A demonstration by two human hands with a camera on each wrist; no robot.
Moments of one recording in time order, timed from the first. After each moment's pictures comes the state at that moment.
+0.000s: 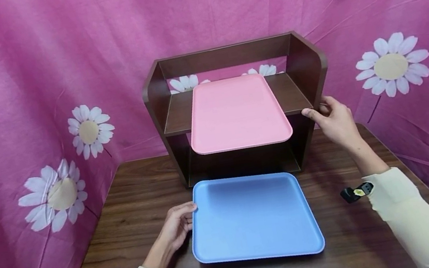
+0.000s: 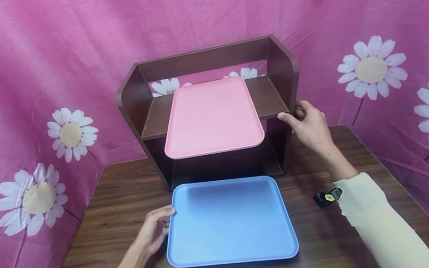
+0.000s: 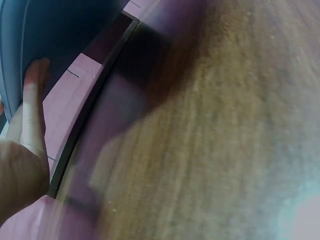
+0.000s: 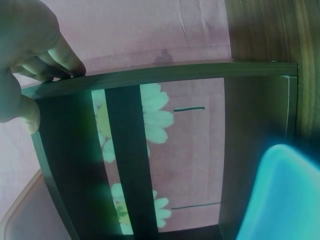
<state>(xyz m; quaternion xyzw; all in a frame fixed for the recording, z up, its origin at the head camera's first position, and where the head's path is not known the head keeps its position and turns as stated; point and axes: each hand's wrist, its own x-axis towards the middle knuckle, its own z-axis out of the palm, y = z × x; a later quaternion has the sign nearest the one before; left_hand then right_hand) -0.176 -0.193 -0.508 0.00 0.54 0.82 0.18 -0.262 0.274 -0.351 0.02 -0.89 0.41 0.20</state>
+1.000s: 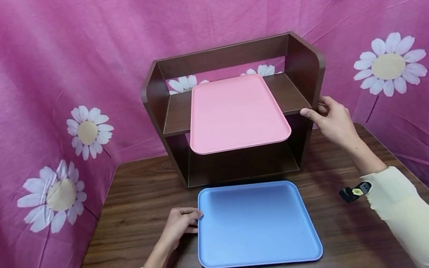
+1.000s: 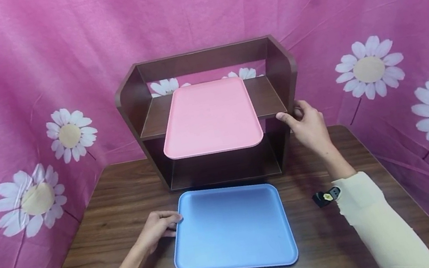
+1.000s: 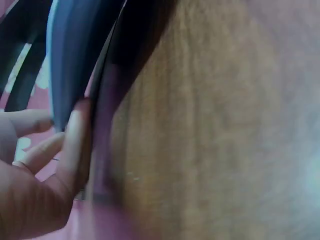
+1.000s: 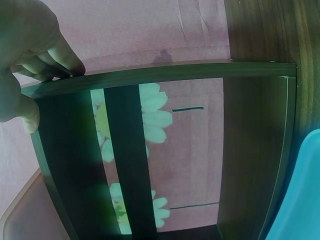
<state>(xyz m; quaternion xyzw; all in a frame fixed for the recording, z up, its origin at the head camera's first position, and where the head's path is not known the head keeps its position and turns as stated) -0.173 -0.183 -0.506 -0.07 0.75 0.64 0.13 -0.259 0.272 -0.350 0.01 -0.89 0.40 0.21</state>
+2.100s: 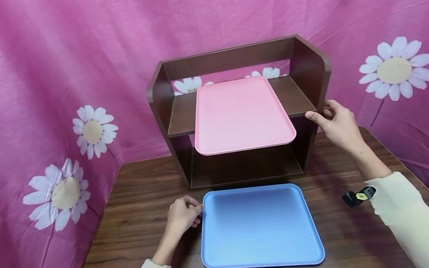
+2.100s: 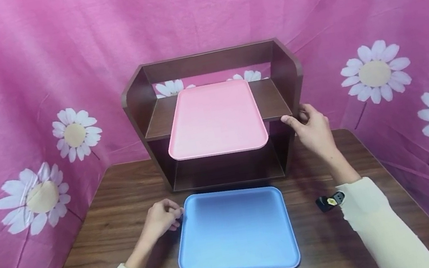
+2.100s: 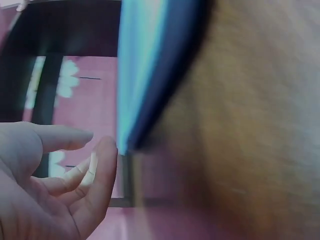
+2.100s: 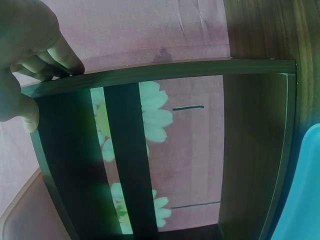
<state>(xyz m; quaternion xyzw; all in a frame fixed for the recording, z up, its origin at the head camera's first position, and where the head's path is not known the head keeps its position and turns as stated) -0.185 -0.171 -0.484 -0.06 0.88 0.47 0.02 -0.262 0.273 -0.353 0.02 -0.89 0.42 0.20</state>
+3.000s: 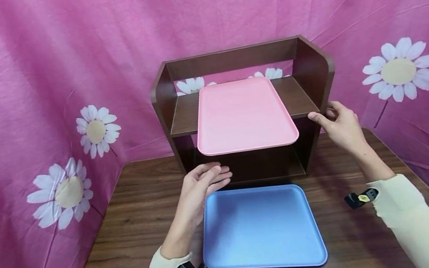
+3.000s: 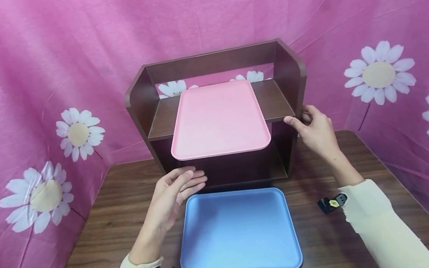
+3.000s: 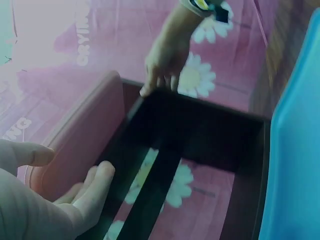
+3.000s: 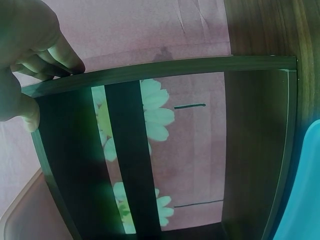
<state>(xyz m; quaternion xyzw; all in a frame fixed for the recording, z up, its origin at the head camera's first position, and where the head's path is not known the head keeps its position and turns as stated) -0.167 -0.108 -0.371 0.06 0.60 0.80 0.03 -0.262 0.274 -0.355 0.02 -0.89 0.41 0.21</state>
